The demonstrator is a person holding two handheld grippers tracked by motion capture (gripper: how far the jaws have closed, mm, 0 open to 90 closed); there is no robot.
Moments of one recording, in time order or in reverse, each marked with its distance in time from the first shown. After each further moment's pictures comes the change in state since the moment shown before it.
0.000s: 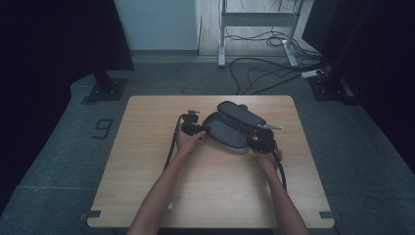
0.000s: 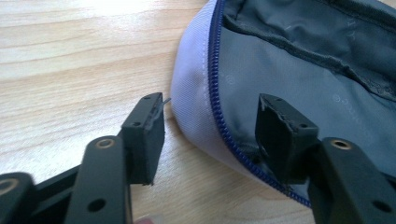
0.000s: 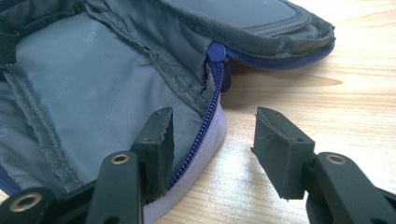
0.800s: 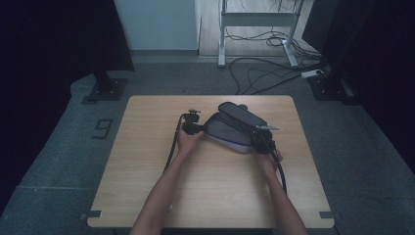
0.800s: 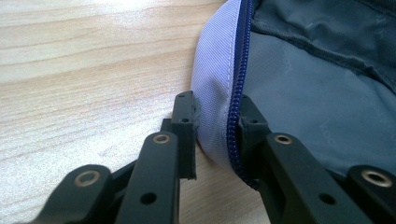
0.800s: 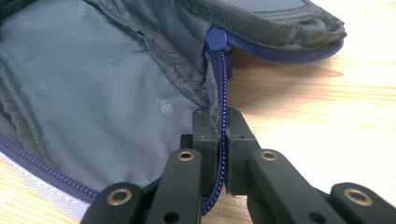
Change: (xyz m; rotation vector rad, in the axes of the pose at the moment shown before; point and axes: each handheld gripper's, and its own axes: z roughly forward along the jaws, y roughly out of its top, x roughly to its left) left arm 0.001 0.002 0.005 0.018 0.026 -0.003; right arm 0.000 -0.004 0.007 0.031 -0.032 -0.039
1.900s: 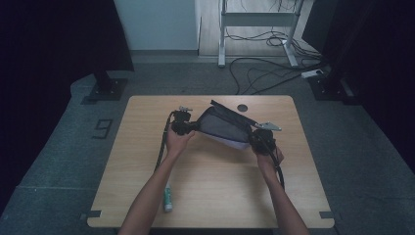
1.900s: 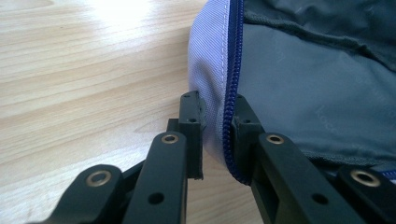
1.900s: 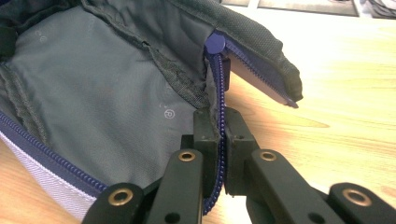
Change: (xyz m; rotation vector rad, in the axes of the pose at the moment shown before) left arm -0.007 -0.004 -0.078 -0.093 -0.009 0.095; right arm 0.025 0.015 -0.057 -0.155 0.045 -0.068
